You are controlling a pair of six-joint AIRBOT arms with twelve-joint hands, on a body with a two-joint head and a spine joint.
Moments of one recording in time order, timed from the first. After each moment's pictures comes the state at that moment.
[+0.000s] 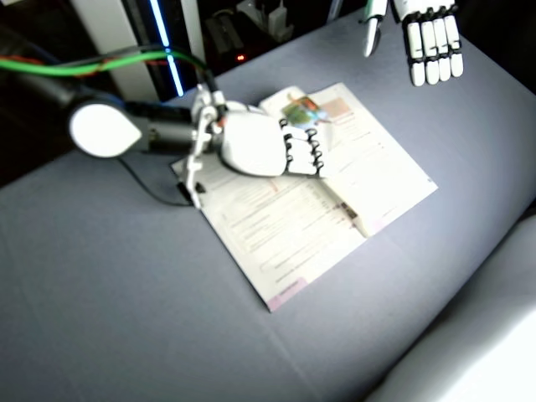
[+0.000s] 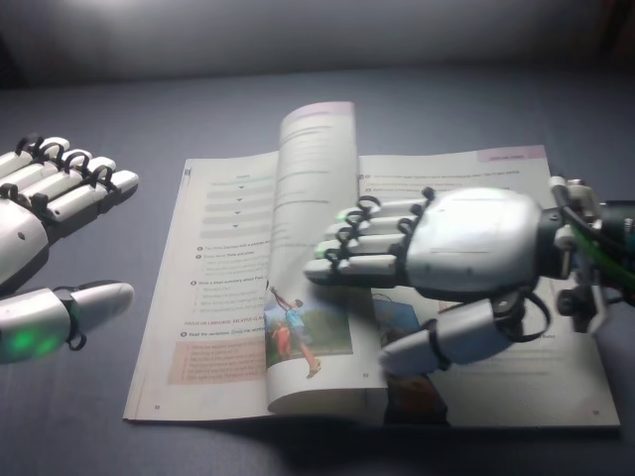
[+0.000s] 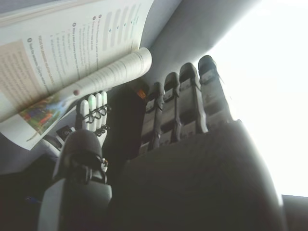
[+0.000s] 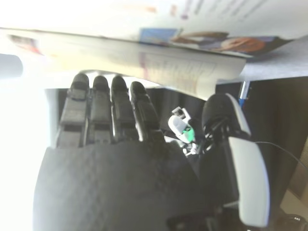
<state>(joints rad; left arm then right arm) 1.00 -0.76 0.92 -0.25 -1.01 1.10 -0.53 -1.28 1.34 -0.83 0.54 -0.34</state>
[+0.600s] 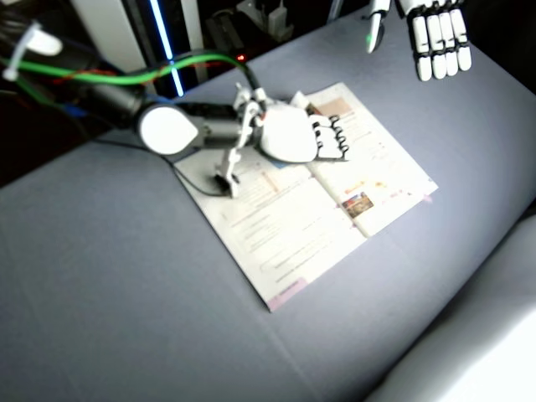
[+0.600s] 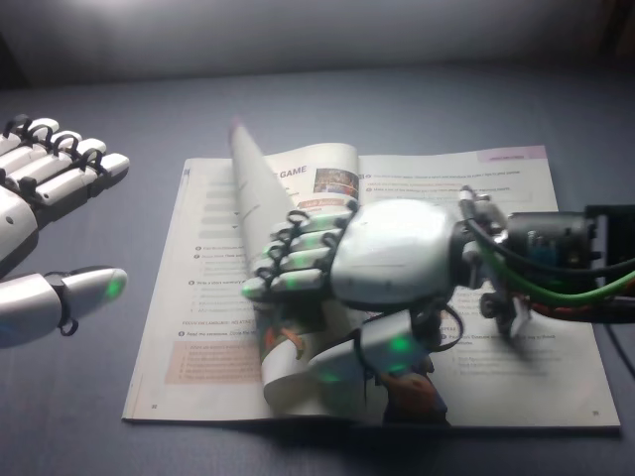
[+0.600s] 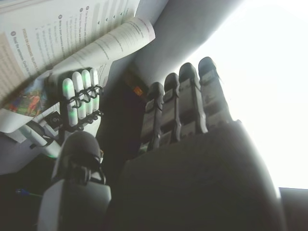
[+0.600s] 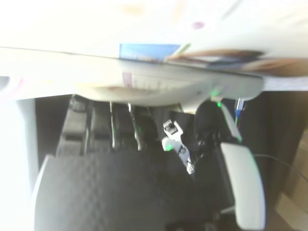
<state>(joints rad) 1.00 -0.74 0.93 -0.26 -1.03 1.09 -0.49 -1.45 1.44 -0.89 0.52 -0.34</state>
